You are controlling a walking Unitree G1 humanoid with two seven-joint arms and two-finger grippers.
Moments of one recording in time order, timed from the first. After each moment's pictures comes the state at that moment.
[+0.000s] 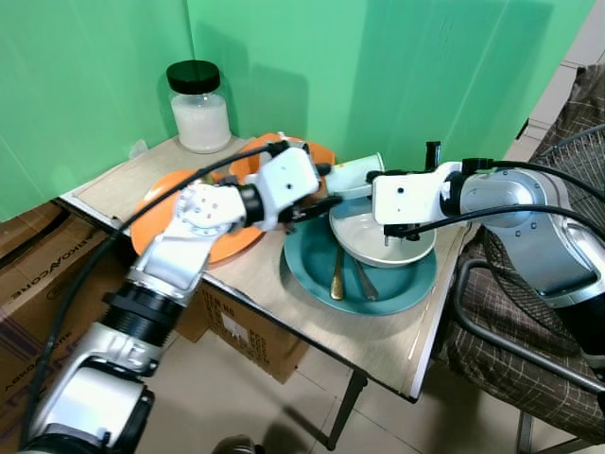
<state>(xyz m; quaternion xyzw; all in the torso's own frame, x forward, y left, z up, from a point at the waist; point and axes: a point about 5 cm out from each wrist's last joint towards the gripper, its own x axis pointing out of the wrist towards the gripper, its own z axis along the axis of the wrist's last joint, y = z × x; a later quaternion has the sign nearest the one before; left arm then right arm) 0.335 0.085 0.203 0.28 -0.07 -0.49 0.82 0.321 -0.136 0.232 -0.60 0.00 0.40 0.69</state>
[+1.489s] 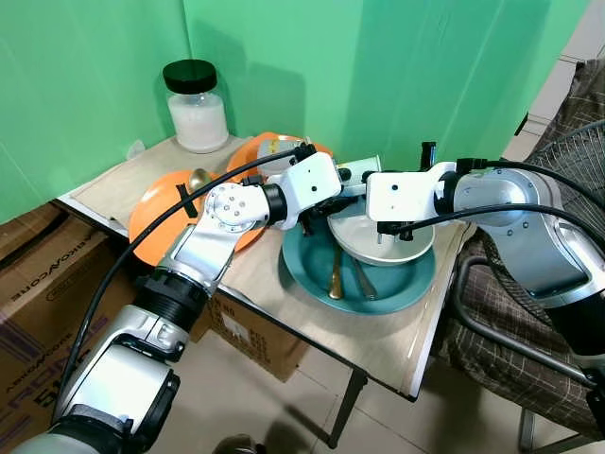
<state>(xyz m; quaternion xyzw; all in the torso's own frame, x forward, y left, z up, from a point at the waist) 0.349 0.067 0.194 0.31 -0.07 -0.49 0.81 0.321 -0.129 0.232 -0.59 0.01 0.40 0.70</state>
